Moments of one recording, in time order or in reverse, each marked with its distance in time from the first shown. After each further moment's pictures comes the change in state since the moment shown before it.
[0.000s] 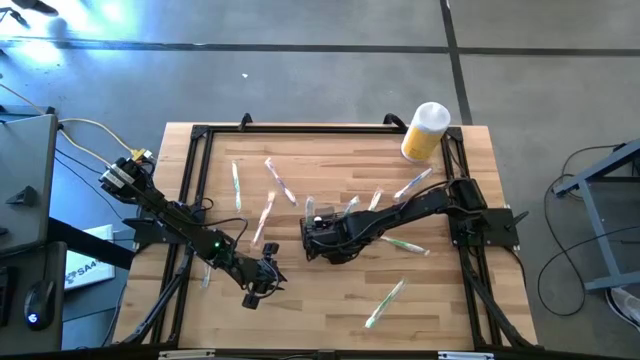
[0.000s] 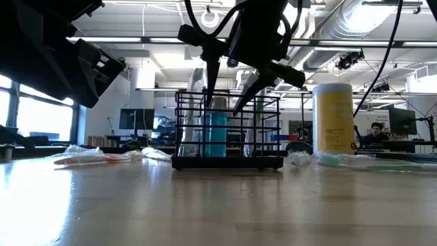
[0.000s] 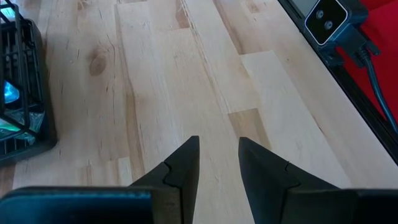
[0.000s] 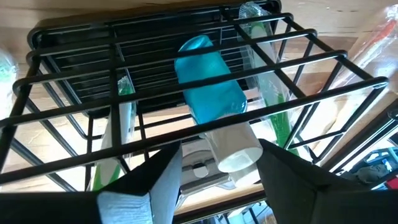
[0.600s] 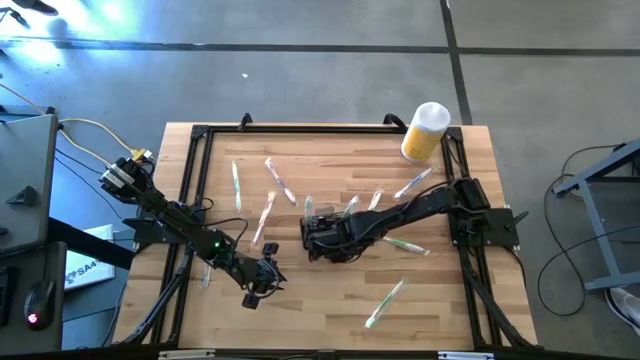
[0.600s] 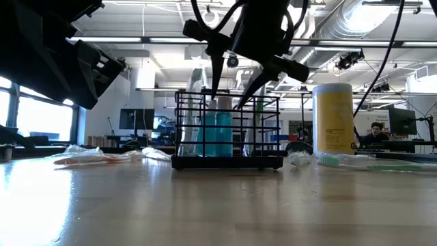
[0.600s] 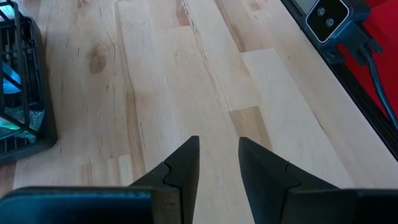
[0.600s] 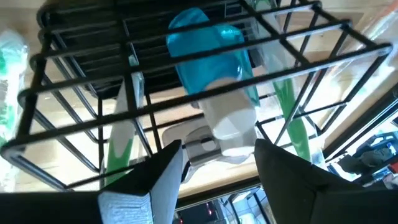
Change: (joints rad) left arm 0.000 0.000 0.000 -0.007 0.000 0.000; right arm 0.013 -0.022 -0.001 -0.034 0.053 0.047
